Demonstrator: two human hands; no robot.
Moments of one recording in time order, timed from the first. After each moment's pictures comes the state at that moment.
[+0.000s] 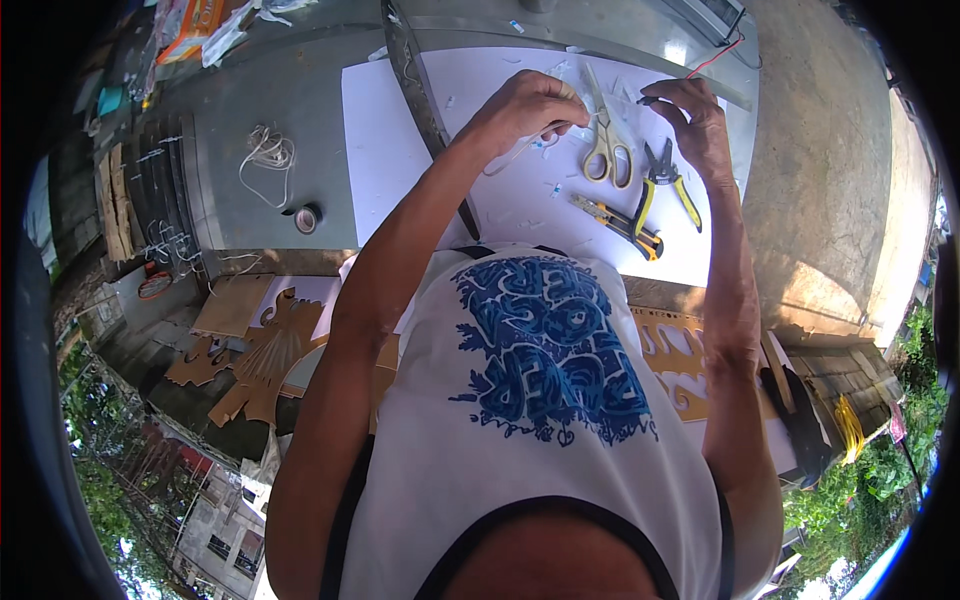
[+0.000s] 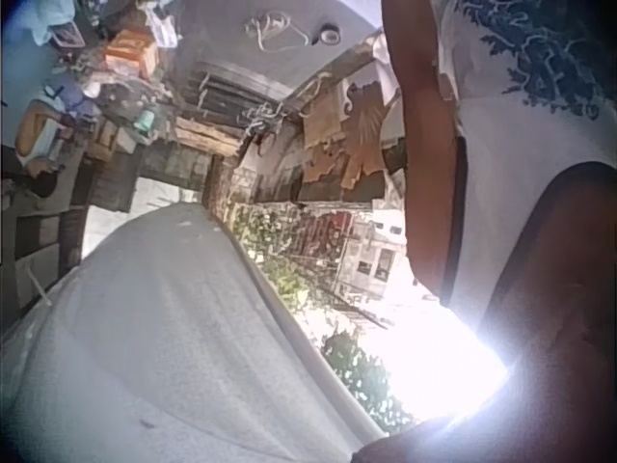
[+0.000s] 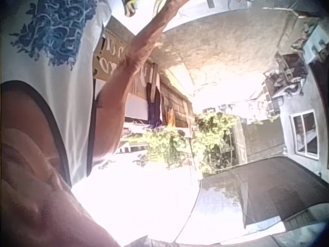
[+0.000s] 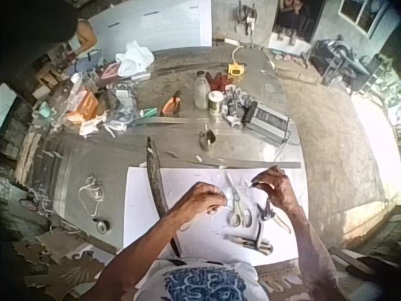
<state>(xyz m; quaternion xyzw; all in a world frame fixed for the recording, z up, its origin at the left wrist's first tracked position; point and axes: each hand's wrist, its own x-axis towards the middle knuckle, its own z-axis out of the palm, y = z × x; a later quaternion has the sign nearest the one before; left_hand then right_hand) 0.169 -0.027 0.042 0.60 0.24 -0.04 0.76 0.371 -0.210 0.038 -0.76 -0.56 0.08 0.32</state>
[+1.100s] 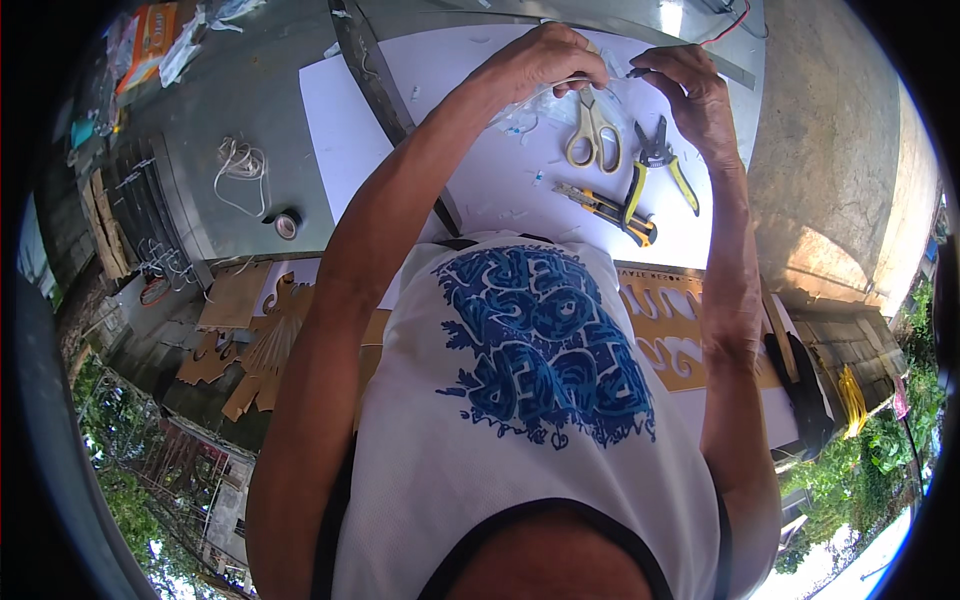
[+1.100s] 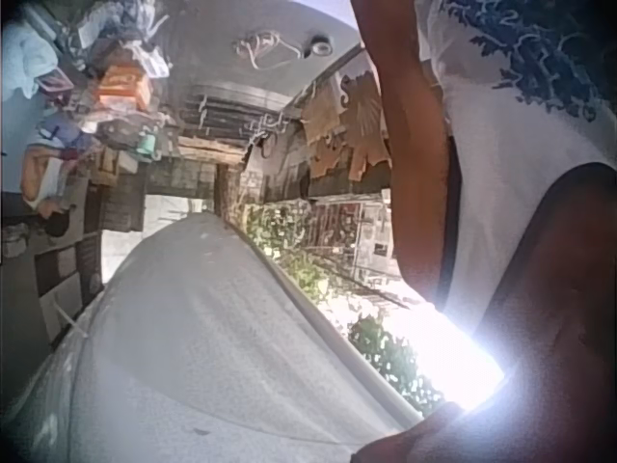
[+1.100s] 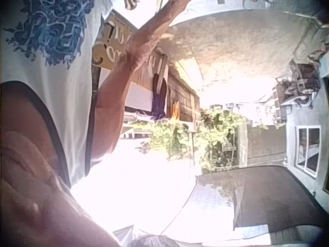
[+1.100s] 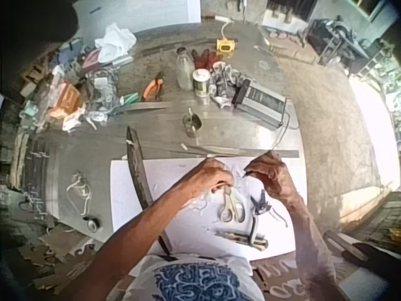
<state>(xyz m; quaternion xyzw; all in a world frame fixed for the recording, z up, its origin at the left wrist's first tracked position) 0.230 -0.017 0.001 0.62 0.20 -0.10 0.75 0.374 -0.203 0.037 -0.76 -0.58 0.08 0.29</state>
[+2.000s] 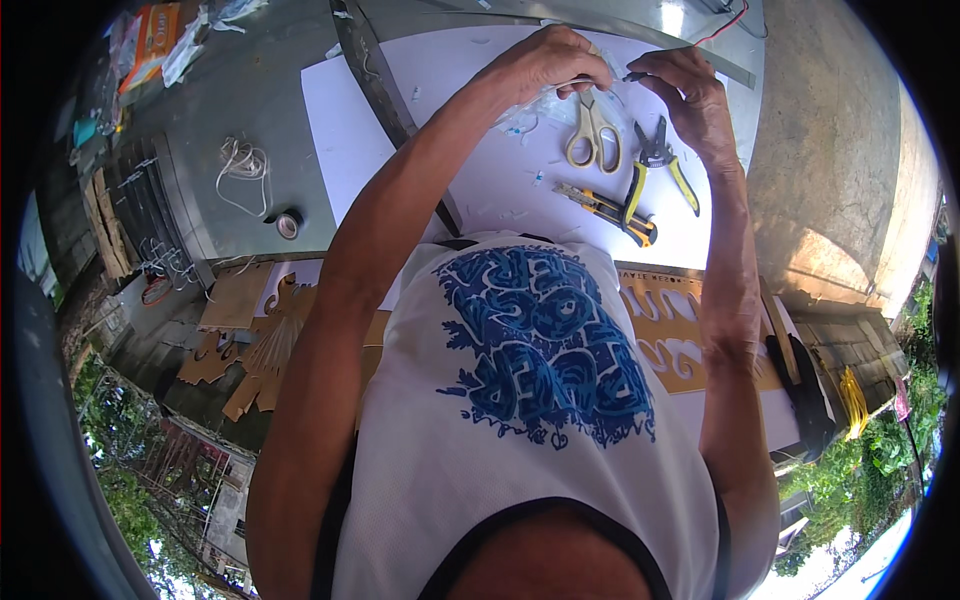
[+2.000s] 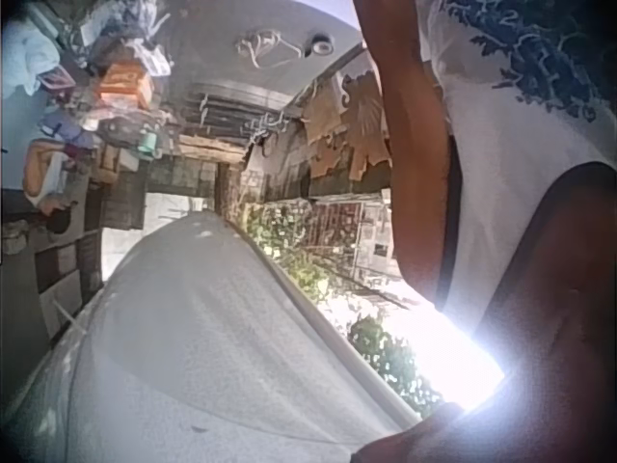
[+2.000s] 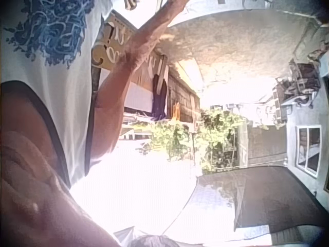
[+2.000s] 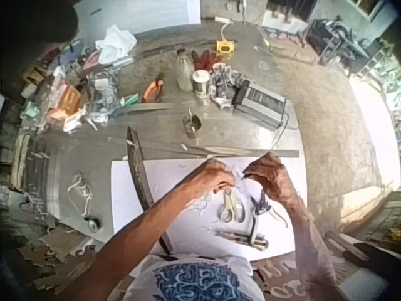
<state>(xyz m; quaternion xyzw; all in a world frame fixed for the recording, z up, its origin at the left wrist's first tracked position) 0.235 -0.021 -0.003 0.61 0.21 -0.12 0.76 0.372 -0.203 0.037 -0.75 -0.59 0.09 0.29</state>
